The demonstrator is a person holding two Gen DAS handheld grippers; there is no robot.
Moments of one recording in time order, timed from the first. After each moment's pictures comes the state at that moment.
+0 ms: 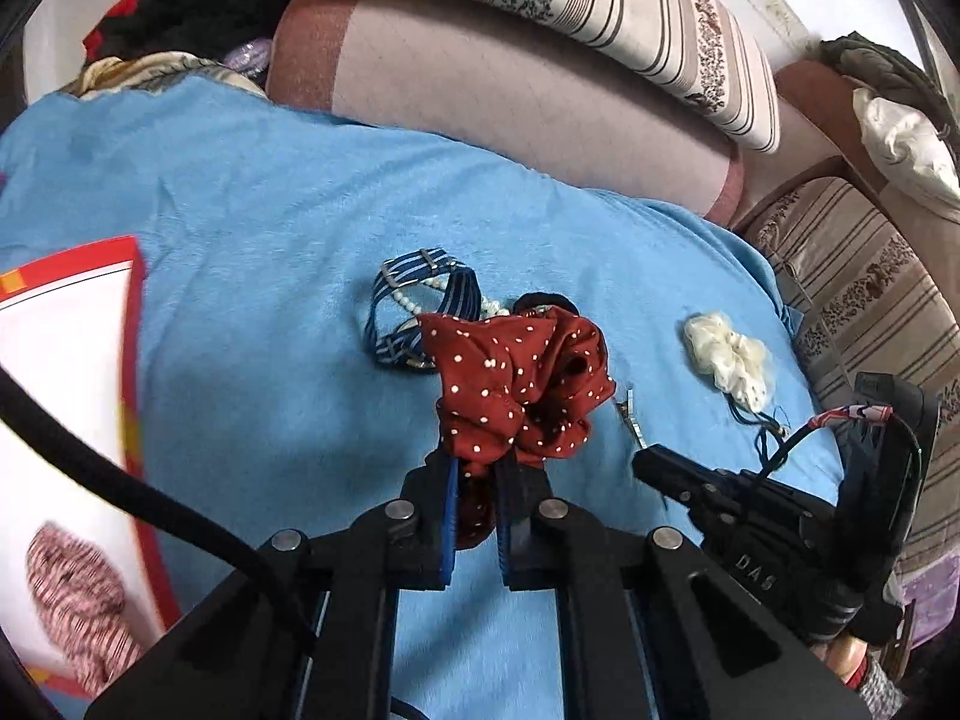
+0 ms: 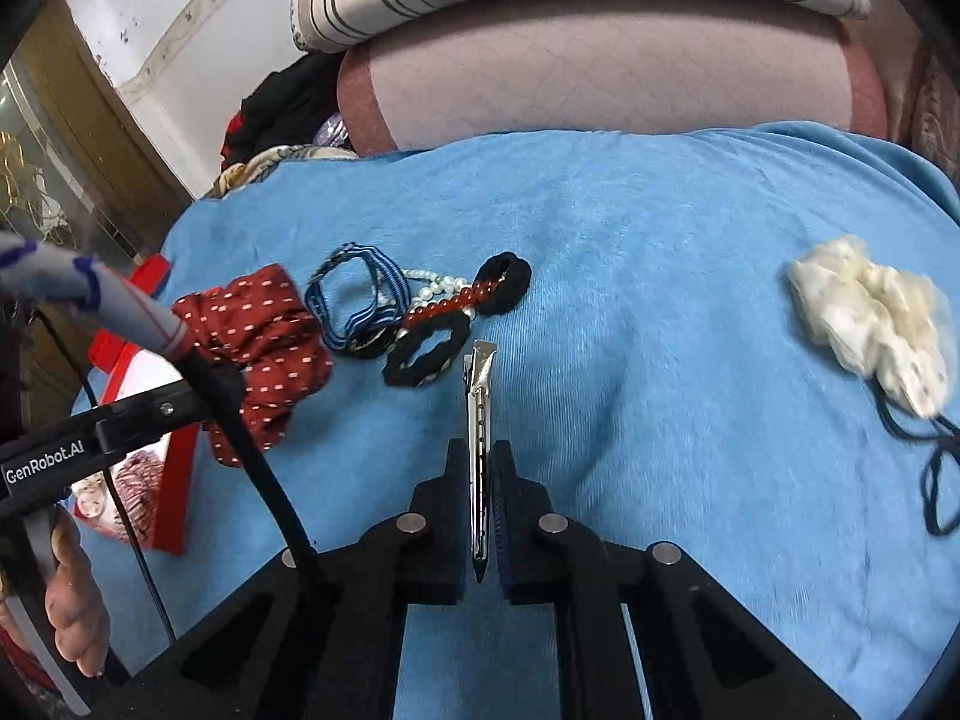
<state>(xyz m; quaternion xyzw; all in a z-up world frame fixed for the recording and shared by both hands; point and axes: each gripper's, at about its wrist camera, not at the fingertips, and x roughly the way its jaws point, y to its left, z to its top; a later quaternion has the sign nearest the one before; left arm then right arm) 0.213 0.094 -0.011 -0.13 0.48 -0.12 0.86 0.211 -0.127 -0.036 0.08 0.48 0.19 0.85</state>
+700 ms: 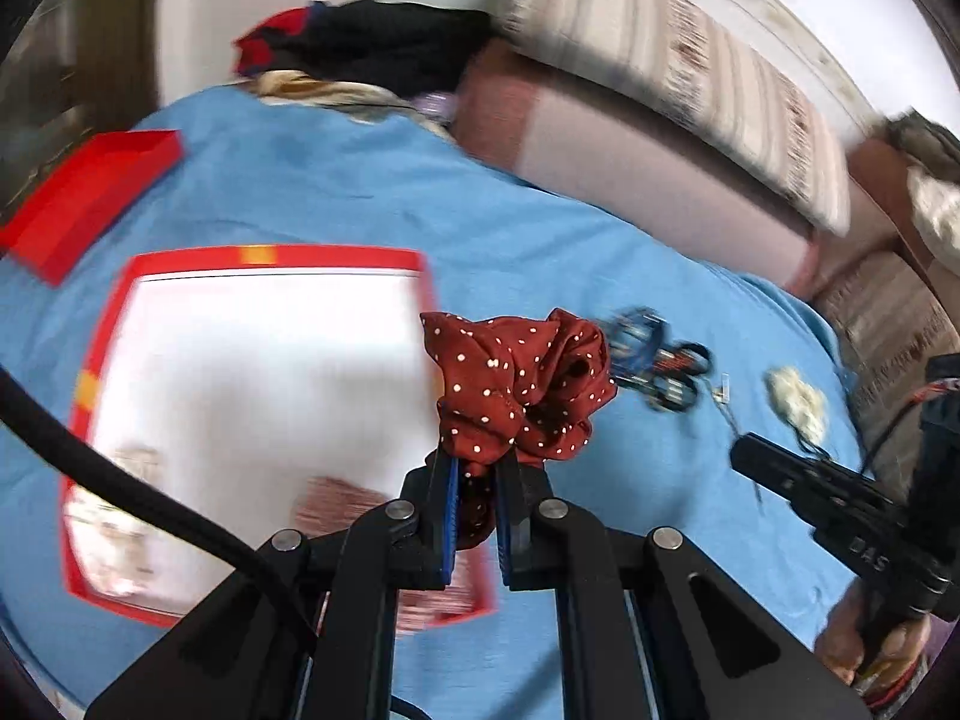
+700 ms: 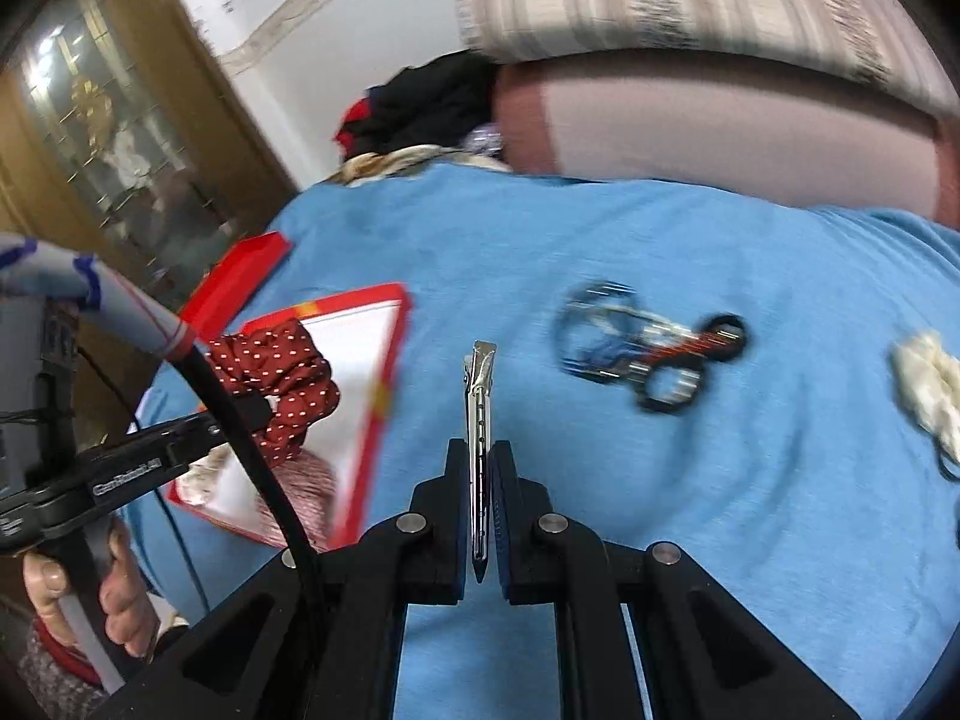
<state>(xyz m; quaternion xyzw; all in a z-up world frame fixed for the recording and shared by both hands) 0.144 0.249 0.030 -0.14 0.44 0.01 0.88 0.186 0.013 0.023 0.05 0.45 0.30 0.84</state>
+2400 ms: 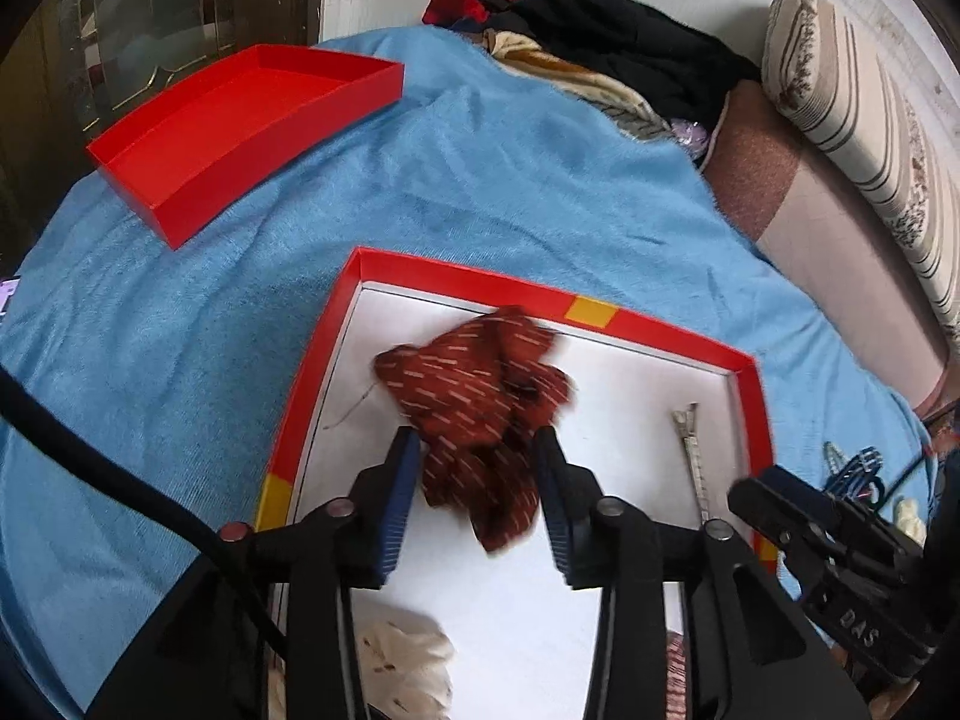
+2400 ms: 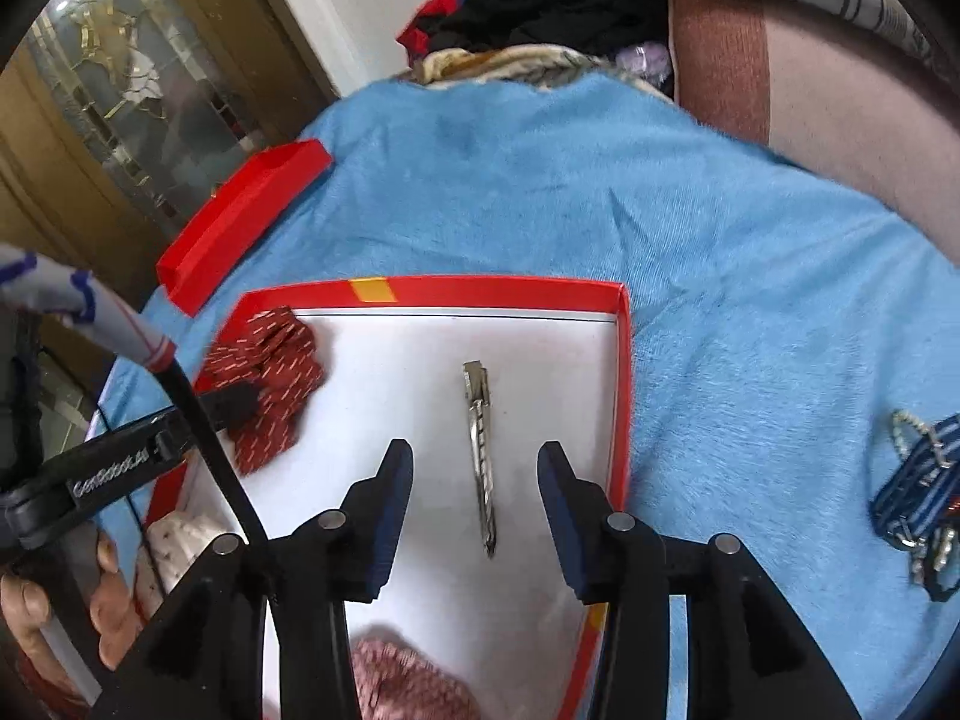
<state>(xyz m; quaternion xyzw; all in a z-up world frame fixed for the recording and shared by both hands) 0.187 0.424 -0.024 -0.20 0.46 0.14 0.85 0.252 0.188 -0.036 -0.02 0.49 0.33 0.81</state>
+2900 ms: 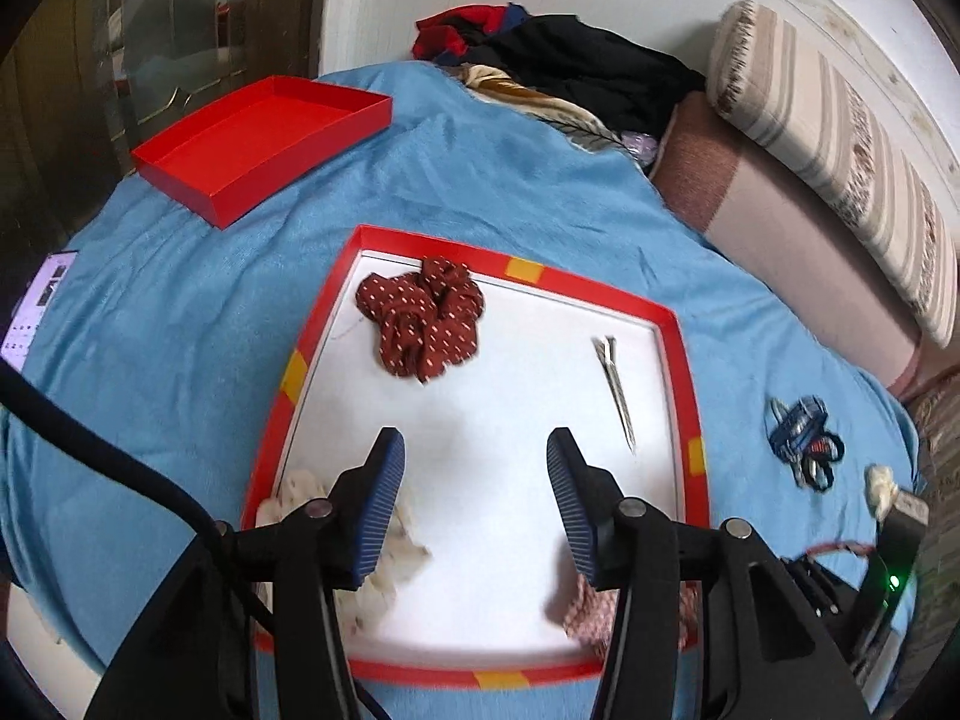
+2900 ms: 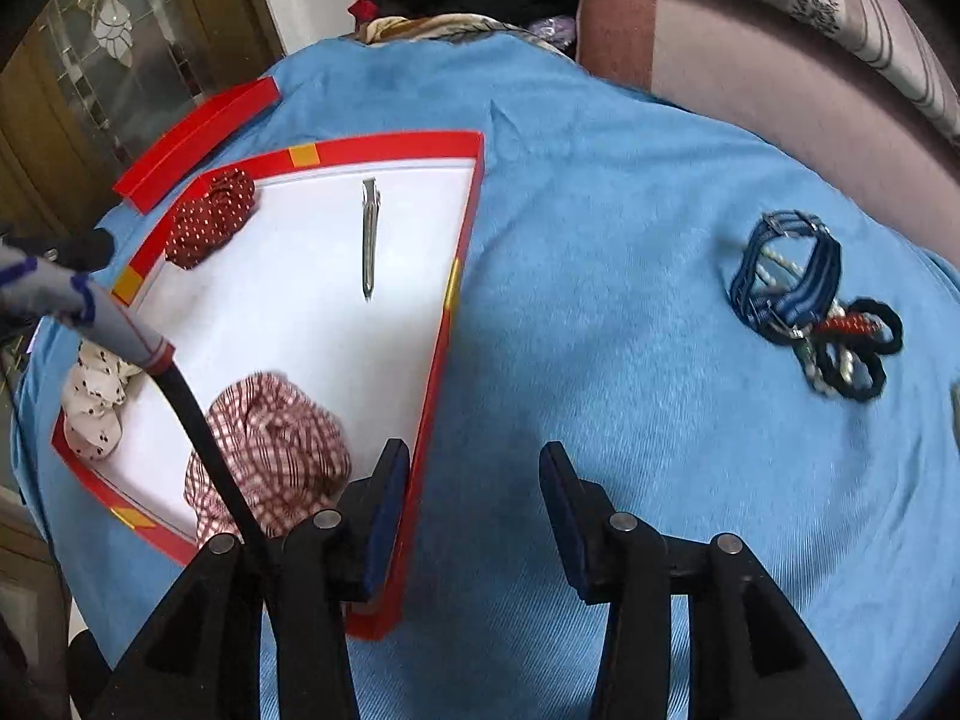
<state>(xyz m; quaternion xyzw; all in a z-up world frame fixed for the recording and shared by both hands) 0.117 0.370 0.014 -0.18 0.43 0.14 0.87 0.179 0.128 -0.064 -0.09 0.51 0.23 0.82</state>
